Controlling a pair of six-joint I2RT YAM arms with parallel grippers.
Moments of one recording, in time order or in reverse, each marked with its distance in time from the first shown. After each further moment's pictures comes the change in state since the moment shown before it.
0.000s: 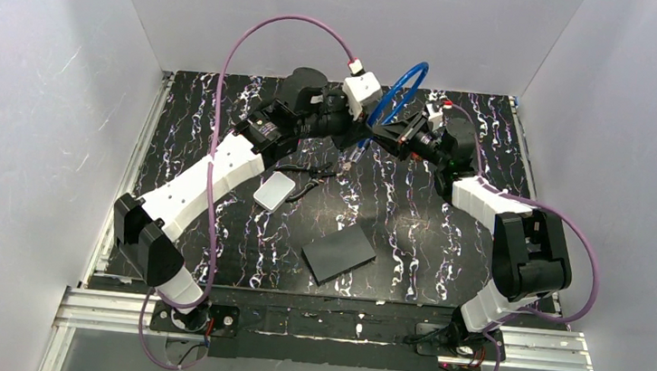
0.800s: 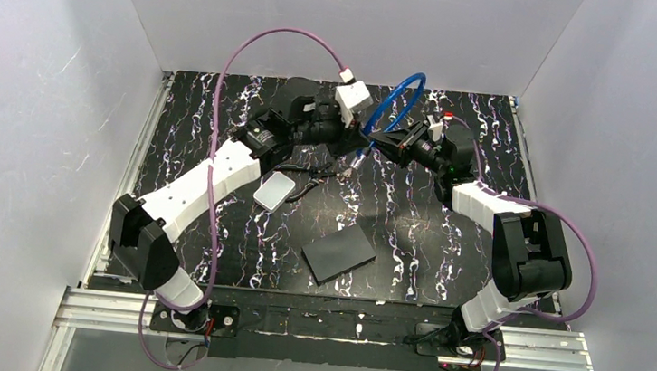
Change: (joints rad) left arm 0.037 -0.027 -0.150 0.124 0.097 -0.054; right arm -0.009 0.000 -0.066 -0.007 0.026 0.070
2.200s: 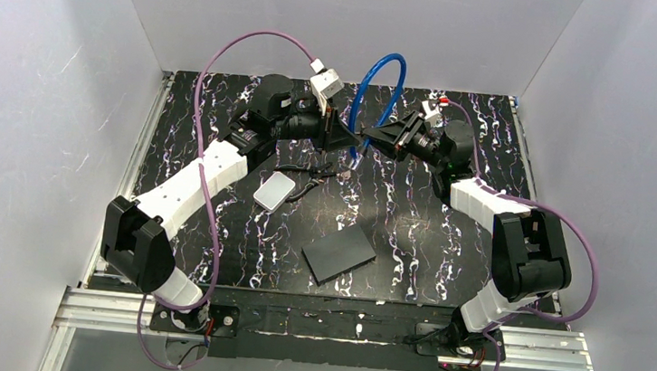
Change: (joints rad) left arm 0.134 -0.044 -0.128 0.164 0.233 -0.295; right arm 0.023 0.002 0.042 0.075 -0.064 -0.128
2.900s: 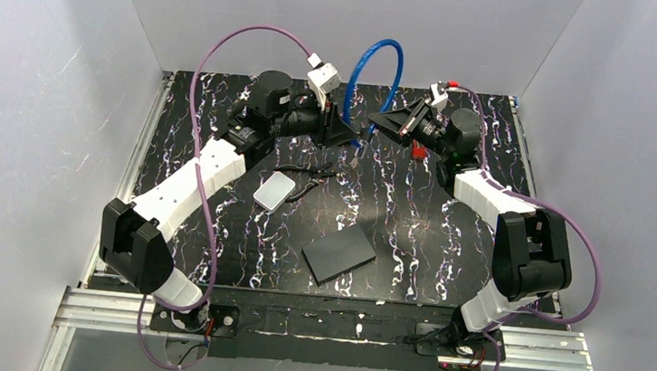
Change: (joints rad) left arm -0.003 -0.006 0.035 -0.049 -0.077 0.018; right arm -0.020 0.000 0.097 -0.036 0.026 -0.110
